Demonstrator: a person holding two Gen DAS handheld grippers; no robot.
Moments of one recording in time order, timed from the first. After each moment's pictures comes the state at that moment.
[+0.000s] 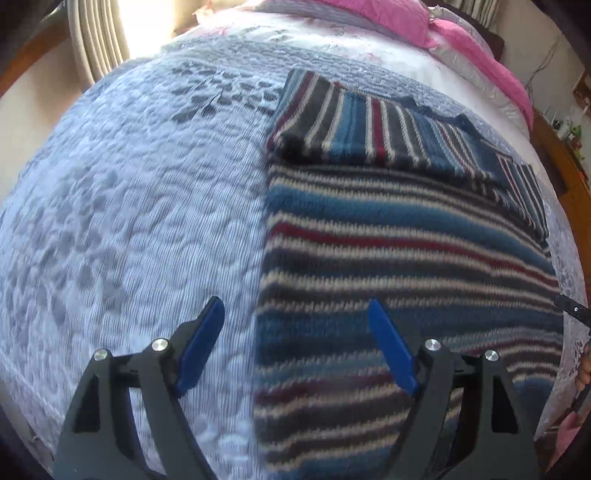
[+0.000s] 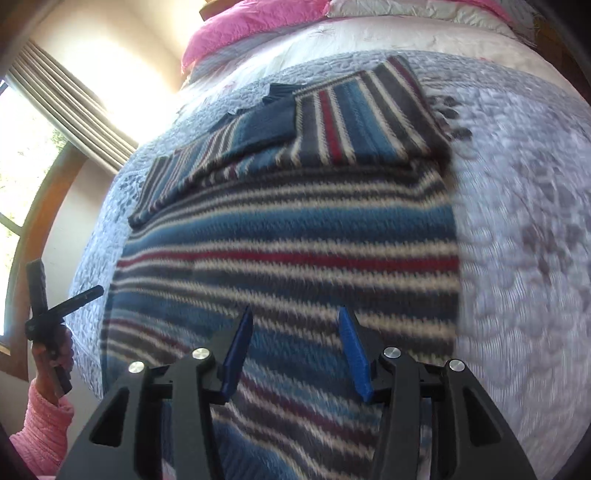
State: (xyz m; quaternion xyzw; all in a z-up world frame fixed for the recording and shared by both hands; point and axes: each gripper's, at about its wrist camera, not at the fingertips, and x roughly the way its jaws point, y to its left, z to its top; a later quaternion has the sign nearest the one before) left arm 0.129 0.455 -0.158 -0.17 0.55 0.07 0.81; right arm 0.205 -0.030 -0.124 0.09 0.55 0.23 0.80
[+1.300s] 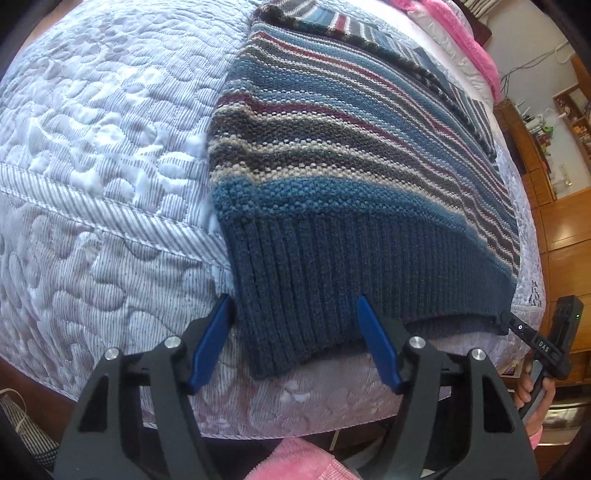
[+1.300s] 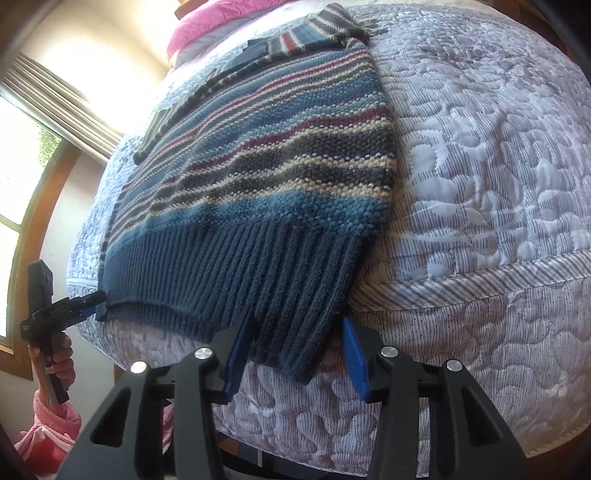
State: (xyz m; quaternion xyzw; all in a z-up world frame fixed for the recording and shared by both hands) left arm -0.004 0.402 -0.188 -0.26 0.60 -0.02 0.76; right arm 0.032 -0.069 -0.163 0.13 0.58 0.19 0.78
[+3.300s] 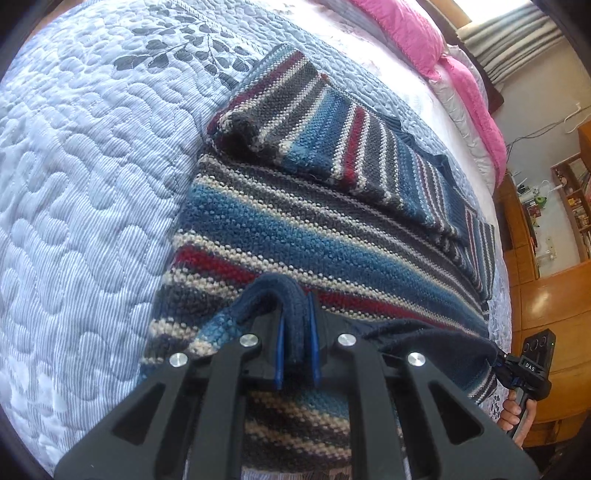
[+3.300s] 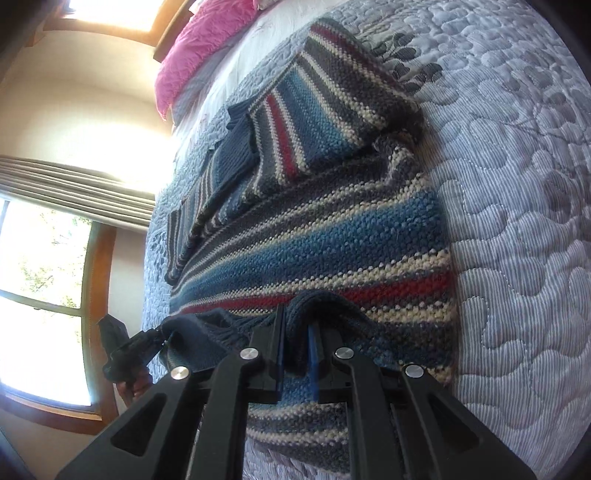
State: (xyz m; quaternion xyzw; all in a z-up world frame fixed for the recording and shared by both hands) left arm 0.200 0.458 -0.189 -0.34 0.53 0.00 0.78; right arm 0.269 -0.072 -0.165 0.30 0.59 0.25 0.71
